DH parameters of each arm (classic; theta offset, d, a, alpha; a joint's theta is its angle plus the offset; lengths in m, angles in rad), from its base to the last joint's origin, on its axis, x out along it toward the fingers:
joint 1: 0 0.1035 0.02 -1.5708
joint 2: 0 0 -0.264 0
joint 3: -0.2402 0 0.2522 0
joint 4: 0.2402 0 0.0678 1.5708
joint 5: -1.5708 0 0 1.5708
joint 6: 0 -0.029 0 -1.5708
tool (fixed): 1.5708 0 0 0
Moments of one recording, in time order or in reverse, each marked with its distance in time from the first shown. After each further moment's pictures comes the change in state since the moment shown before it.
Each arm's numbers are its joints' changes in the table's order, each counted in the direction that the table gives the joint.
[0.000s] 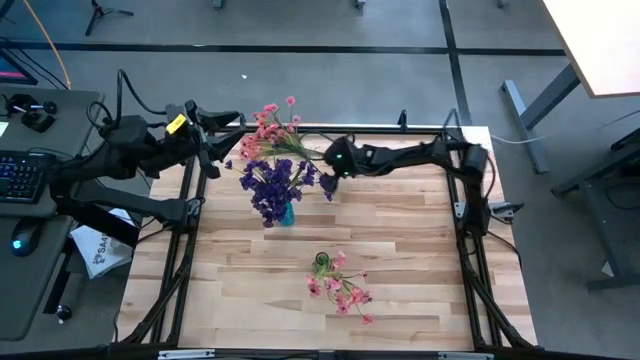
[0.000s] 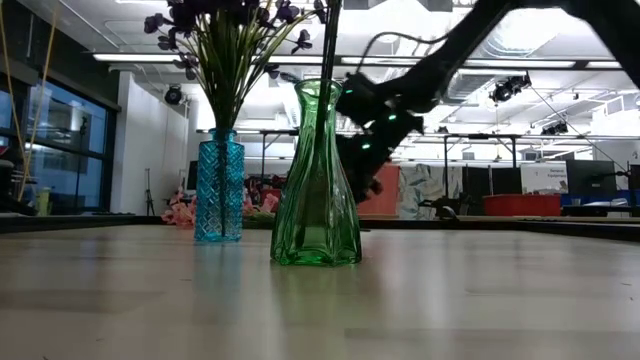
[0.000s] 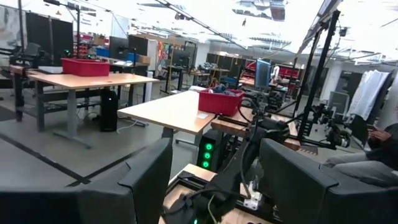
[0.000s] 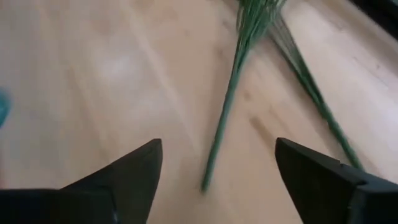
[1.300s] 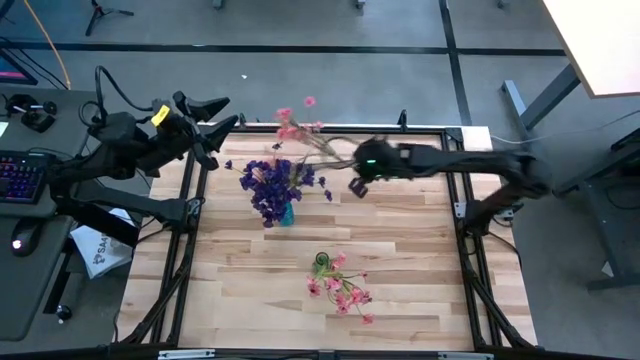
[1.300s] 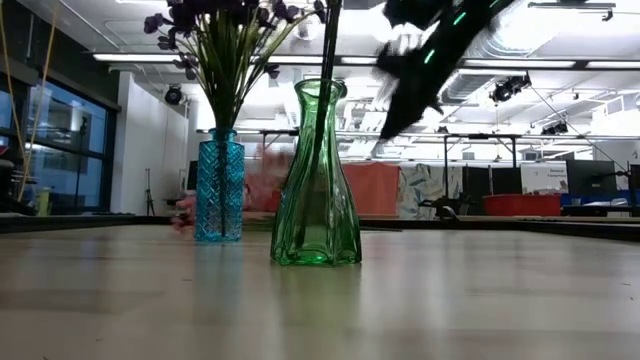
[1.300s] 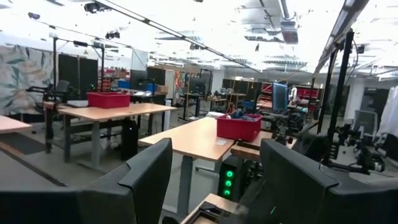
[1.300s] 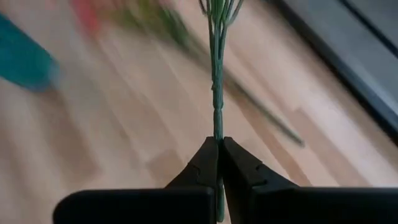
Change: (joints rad) left arm 0.000 0.000 0.000 -0.130 0.075 -0.131; right arm 0.121 -0.441 0.048 0.516 -0.231 -0.111
